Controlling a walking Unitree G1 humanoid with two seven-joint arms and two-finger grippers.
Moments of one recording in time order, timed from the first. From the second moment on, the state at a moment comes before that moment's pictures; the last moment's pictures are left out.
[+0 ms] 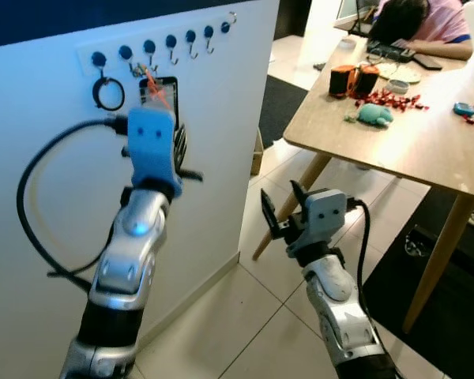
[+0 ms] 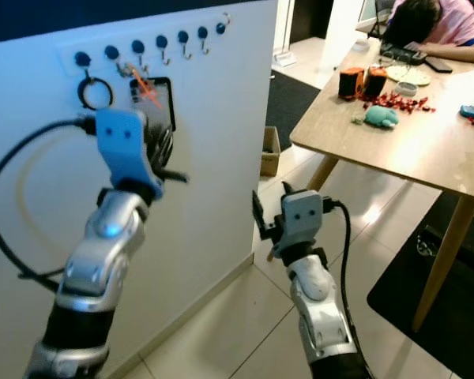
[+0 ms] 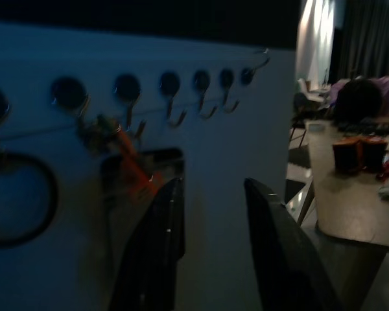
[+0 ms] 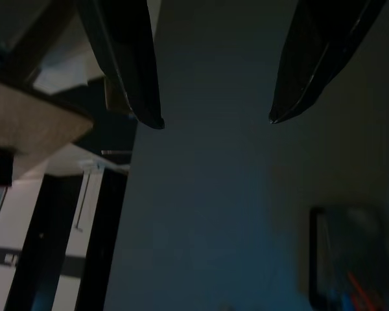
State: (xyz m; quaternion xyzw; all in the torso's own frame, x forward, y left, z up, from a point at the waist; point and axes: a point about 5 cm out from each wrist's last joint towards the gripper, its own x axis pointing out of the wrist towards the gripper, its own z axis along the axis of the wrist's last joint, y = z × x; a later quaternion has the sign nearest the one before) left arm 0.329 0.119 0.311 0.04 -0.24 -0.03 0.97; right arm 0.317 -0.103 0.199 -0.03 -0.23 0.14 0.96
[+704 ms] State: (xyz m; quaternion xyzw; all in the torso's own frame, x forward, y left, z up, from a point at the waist) left arm 0.374 0.123 0.321 0.00 -0.19 0.03 0.98; right arm 0.317 -0.100 0.199 -0.02 -0.23 0.14 0.96
